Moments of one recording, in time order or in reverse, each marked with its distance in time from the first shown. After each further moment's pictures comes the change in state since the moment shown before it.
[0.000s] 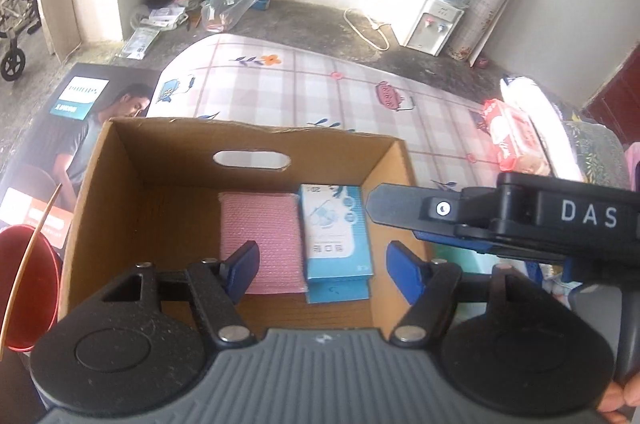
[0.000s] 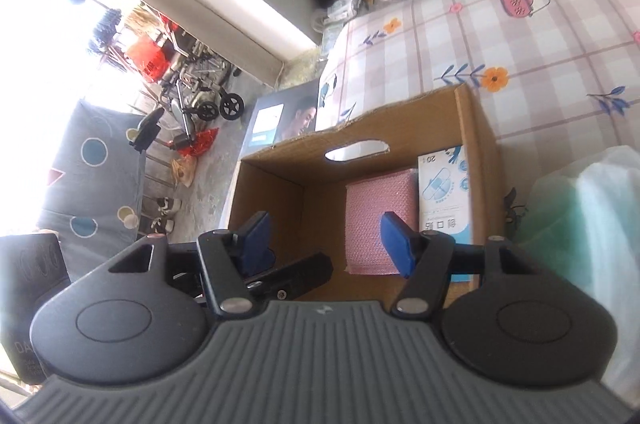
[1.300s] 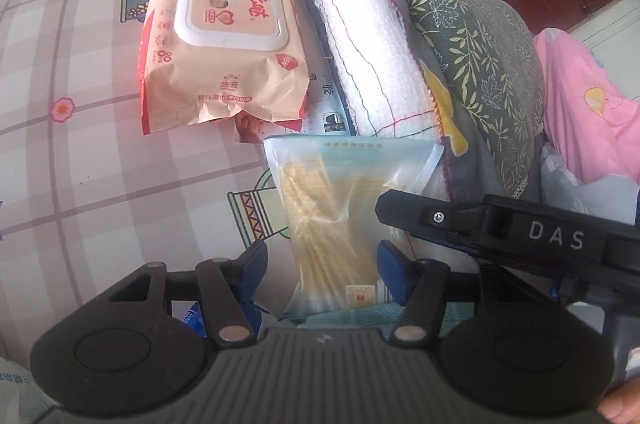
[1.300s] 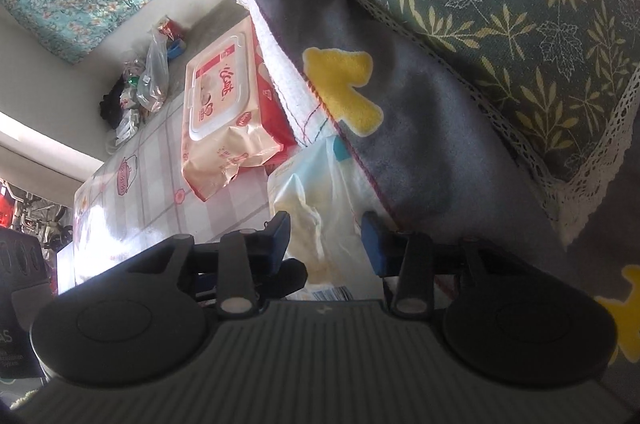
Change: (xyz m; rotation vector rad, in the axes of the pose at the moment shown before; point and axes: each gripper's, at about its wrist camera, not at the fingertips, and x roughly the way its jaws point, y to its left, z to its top) left arm 0.290 -0.360 0.025 0.167 0.333 -0.365; right arm -0.185 -0.421 0.103 0.335 -0.173 -0.458
